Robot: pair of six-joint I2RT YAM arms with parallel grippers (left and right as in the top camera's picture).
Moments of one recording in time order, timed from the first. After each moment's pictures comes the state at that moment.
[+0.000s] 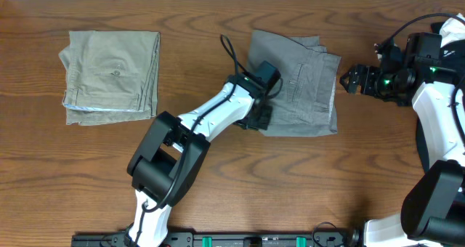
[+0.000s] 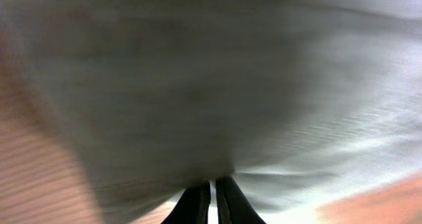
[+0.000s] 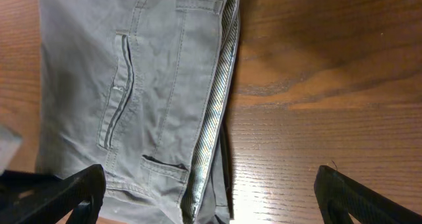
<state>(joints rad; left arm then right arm) -0.66 2.07 1.46 -0.81 0.10 -0.36 -0.21 1.67 1.26 -0.74 -0.39 0.02</state>
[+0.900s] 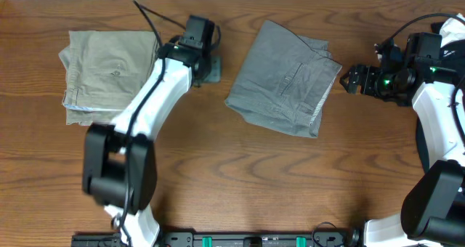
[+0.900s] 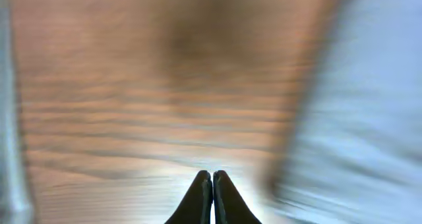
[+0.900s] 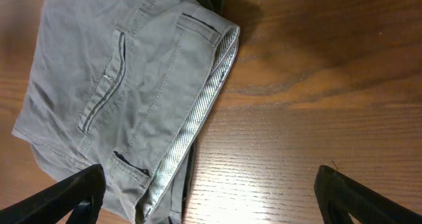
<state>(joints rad) -0.32 1.90 1.50 -0.70 0.02 -0.28 -0.21 1.67 1.26 -0.74 -0.38 0.02</state>
